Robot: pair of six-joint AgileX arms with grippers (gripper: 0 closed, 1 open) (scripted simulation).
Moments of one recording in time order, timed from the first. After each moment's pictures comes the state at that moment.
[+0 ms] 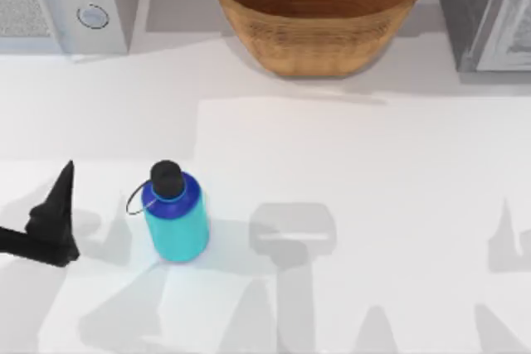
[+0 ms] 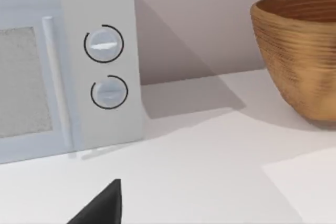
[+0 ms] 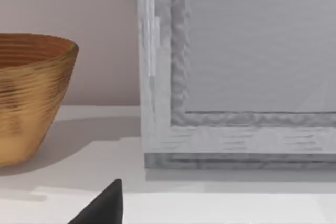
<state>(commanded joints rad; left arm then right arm) -0.03 0.66 -0.01 0.60 0.26 0.06 0.00 0.00 0.00 0.00 0.00 0.00</state>
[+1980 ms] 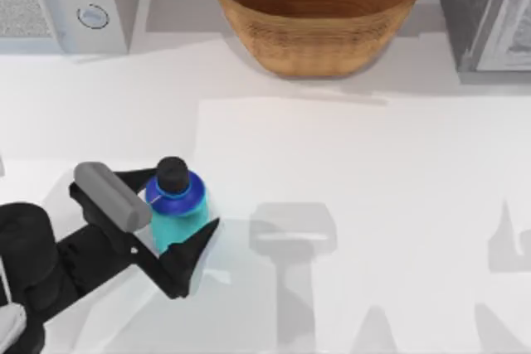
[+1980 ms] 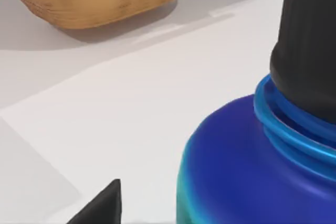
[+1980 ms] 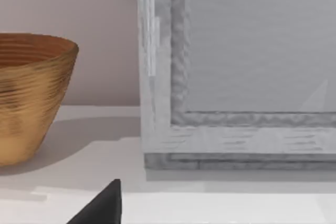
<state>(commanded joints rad) -0.31 2.07 0.19 1.65 0.51 0.12 0.00 0.00 0.00 0.00 0.00 0.00</state>
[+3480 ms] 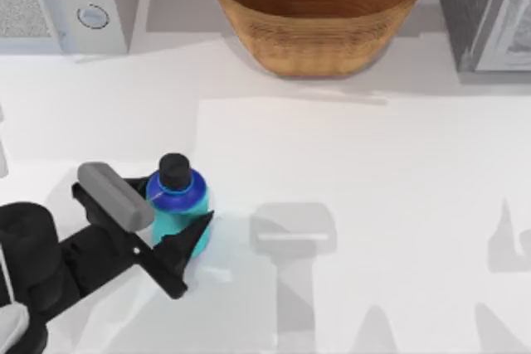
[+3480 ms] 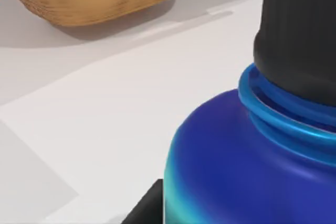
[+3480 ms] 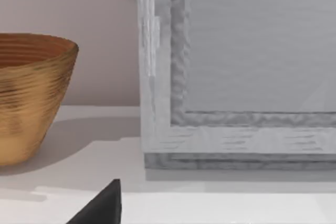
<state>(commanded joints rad) -0.31 2.07 0.20 1.65 0.50 0.12 0.00 0.00 0.00 0.00 0.00 0.00</state>
